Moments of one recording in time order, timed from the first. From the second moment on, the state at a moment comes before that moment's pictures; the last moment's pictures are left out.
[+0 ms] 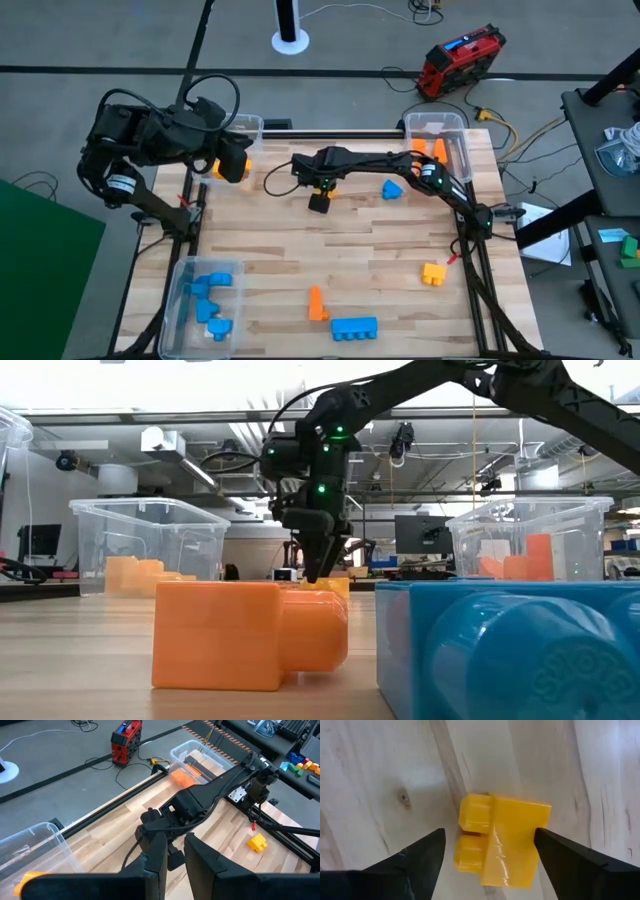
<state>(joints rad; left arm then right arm) -0.09 1.49 2.34 -1.57 -0.55 -0.71 -0.26 2.41 2.06 -1.07 0.05 0.01</state>
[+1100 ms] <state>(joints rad) -0.09 1.49 2.34 -1.57 -0.52 -0.67 -0.28 2.49 2.12 -1.17 0.05 0.04</state>
